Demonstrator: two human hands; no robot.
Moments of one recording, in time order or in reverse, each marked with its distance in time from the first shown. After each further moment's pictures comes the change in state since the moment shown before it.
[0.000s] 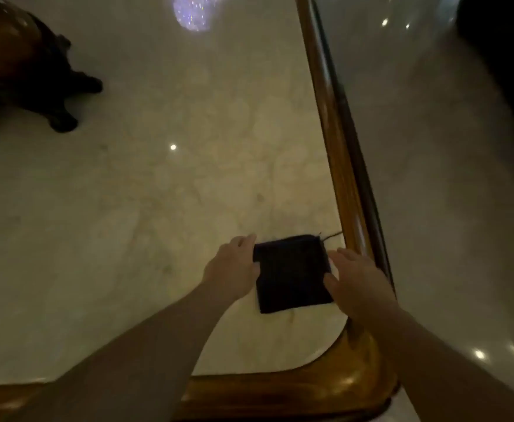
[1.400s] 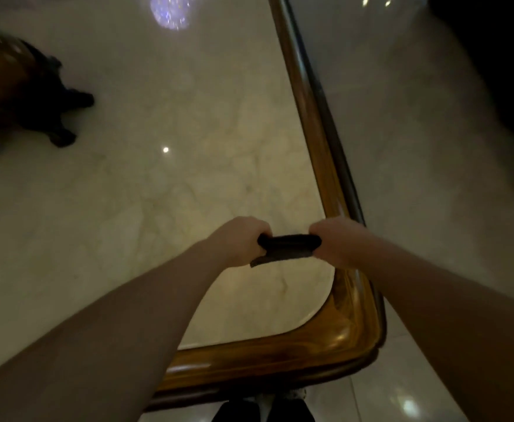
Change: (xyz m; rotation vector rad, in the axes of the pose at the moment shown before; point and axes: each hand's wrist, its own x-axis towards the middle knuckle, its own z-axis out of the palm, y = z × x) left_hand -0.031 0.068 -0.087 0.151 -0.239 0.324; right_hand -0.015 -0.031 -0.084 -0.161 -0.255 -0.135
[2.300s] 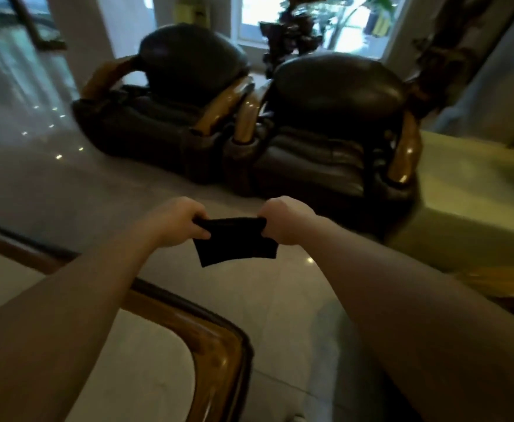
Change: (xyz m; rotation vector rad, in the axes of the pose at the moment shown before) left_hand -0.095 0.350 -0.164 0.348 -0.080 0.887; right_hand -0.428 0.007 -0.116 0.314 0.597 0.892
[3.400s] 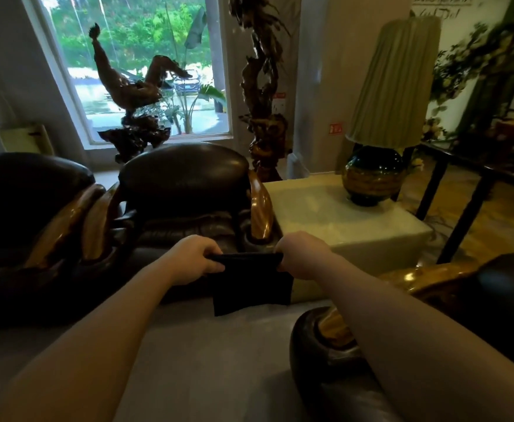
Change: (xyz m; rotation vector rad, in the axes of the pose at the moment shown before) left_hand 0.256 0.400 0.048 -0.065 -0.090 0.466; right_hand -0.144 0.403 -0.112 0.123 0.258 0.530
